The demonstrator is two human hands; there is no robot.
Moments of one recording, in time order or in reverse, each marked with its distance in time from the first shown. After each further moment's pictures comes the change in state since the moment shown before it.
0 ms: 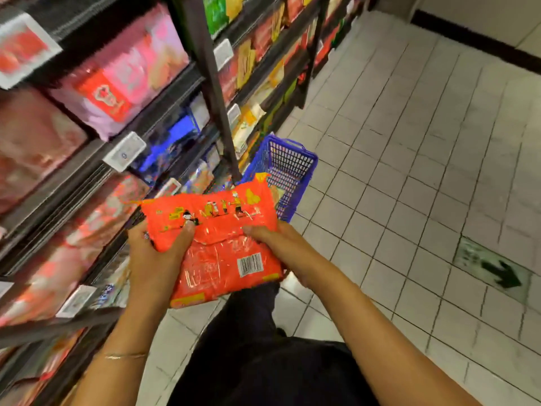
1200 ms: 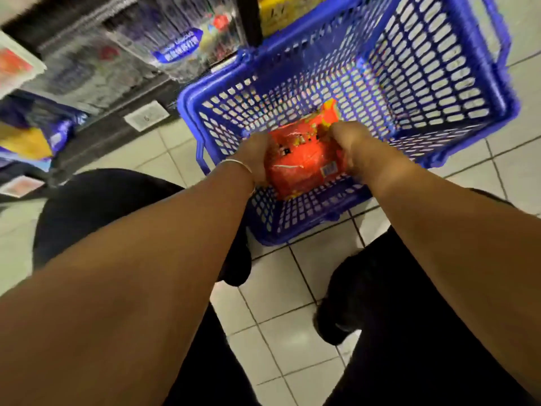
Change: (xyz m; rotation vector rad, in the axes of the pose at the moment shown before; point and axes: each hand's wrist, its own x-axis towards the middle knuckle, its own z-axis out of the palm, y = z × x) left_hand 0.381 -0.409 0.435 -0.054 -0.235 -0.854; right_hand 0.705 0.257 -0.211 -0.467 0.070 0.476
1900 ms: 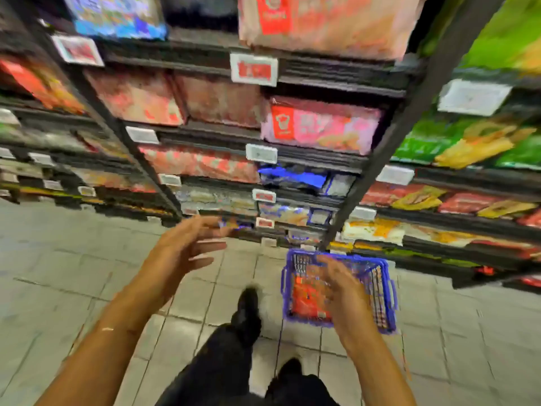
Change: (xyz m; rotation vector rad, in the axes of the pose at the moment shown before) left_hand -0.731 -0.030 -0.155 -0.705 0.473 0.706; right_hand -0.678 -0.102 -0.098 0.069 -0.619 -0.455
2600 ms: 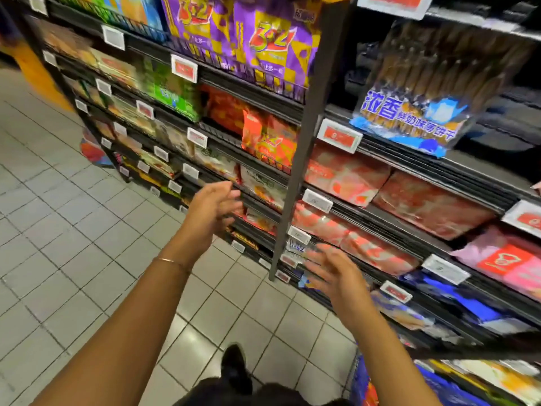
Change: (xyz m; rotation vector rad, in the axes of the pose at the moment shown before) left_hand 0.091 0.087 -0.370 -0.307 0.539 0.086; right_hand 0.113 0.032 0.410 -0.343 -0.288 -0.063
